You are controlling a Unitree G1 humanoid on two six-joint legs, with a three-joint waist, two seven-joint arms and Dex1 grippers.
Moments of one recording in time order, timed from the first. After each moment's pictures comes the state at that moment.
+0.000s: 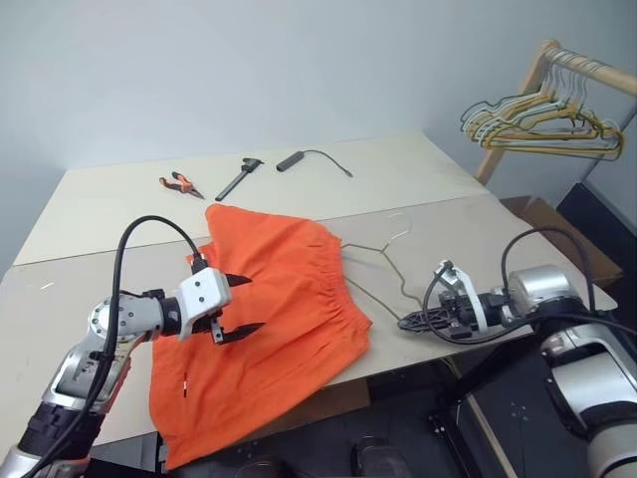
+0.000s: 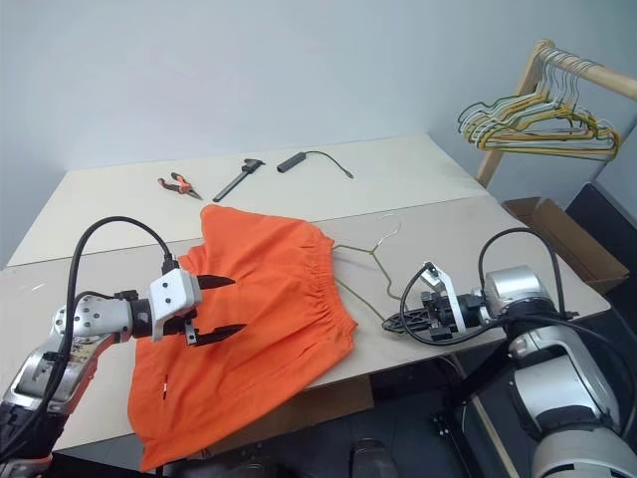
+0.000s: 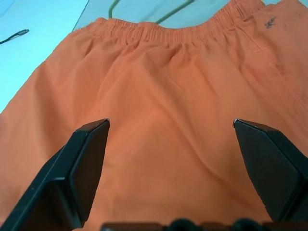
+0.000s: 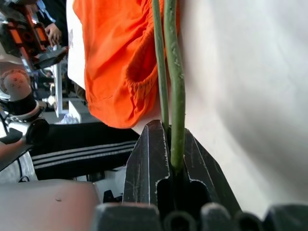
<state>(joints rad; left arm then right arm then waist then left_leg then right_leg) -0.12 0.79 -0.02 -0.21 -0.20 0.18 -0.99 -0.83 -0.69 0.42 0.83 0.46 1.21 1.50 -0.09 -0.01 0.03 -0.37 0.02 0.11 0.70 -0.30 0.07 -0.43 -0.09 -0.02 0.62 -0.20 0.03</state>
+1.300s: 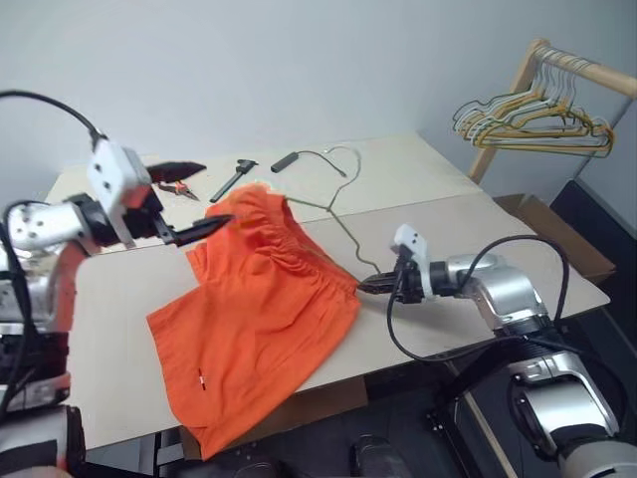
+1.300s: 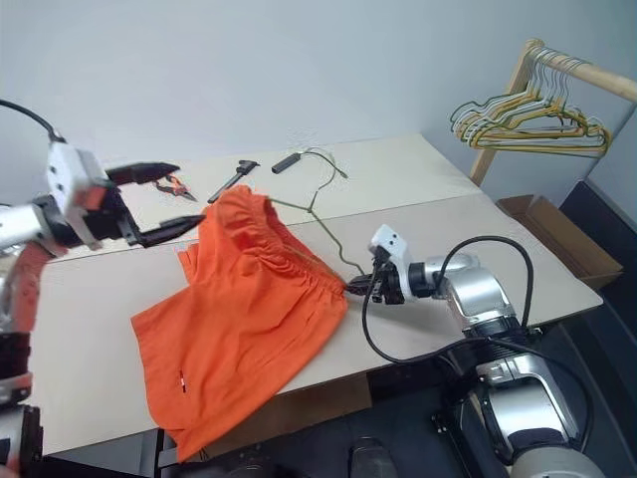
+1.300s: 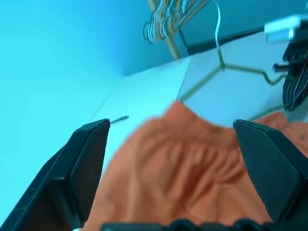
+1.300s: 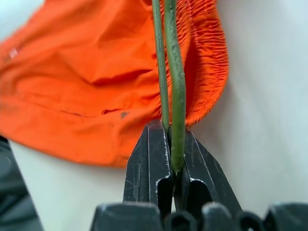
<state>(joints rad) -0.54 0.88 0.21 0.03 -0.44 0.22 -1.13 -0.67 -0.54 0.24 0.26 0.24 0.61 1.15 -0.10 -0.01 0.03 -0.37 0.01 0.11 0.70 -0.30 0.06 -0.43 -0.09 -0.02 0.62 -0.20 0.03</state>
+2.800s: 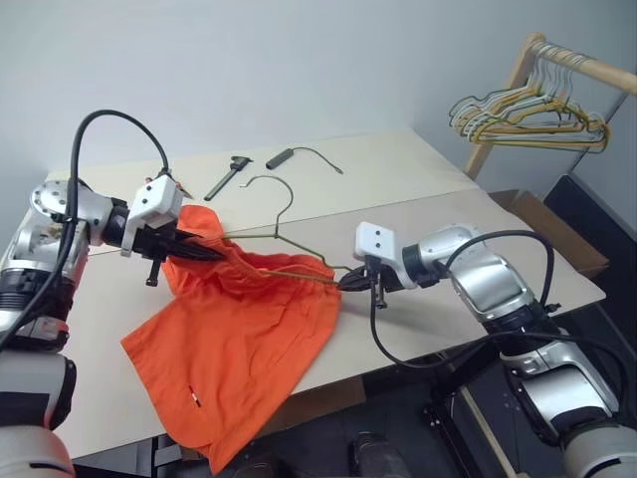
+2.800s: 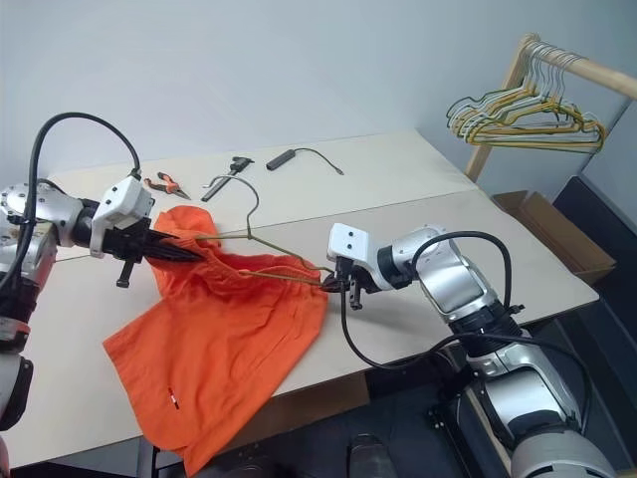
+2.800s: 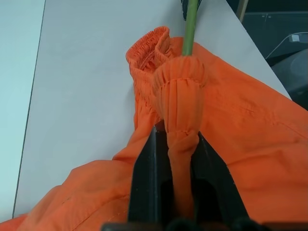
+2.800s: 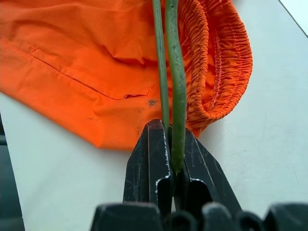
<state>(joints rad) -0.86 0.96 -0.29 0.58 -0.38 0.03 -1.61 -0.76 -0.57 0.41 0.03 0.10 0.57 1.19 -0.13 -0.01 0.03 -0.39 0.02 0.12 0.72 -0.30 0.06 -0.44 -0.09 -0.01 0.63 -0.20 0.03</state>
